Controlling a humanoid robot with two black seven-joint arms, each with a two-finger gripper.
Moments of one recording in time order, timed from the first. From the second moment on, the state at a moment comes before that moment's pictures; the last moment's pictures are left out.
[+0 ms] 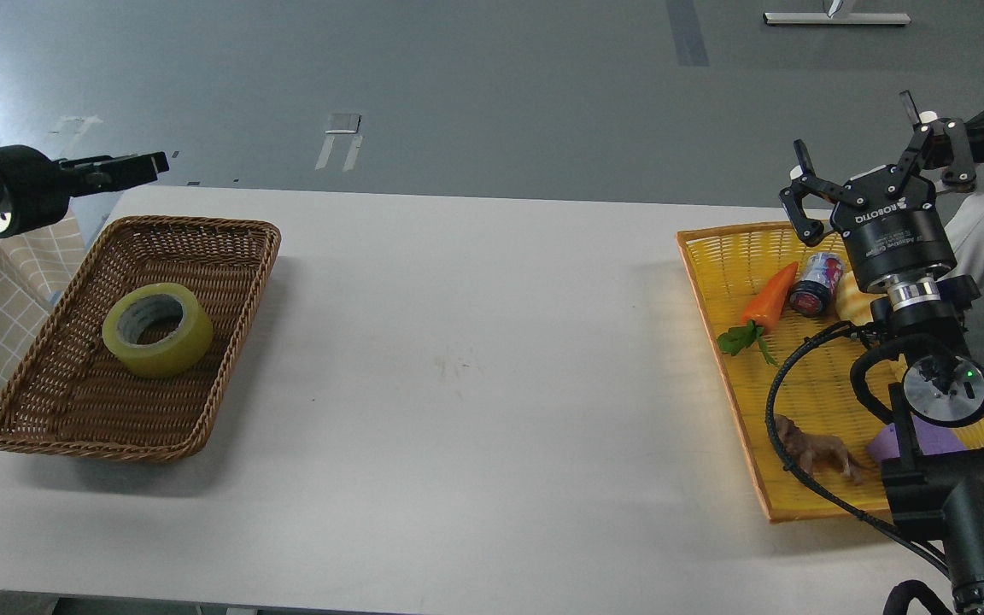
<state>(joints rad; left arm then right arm) -1.06 0.95 -0.23 -0.90 1.23 -0.24 -0.34 0.43 0.00 1.71 1.03 -0.50 0.49 -0.01</state>
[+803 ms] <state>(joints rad) -1.06 0.52 -0.56 -0.92 0.33 -0.42 -0.37 0.59 -0.02 1.70 1.00 -0.50 0.49 -0.03</state>
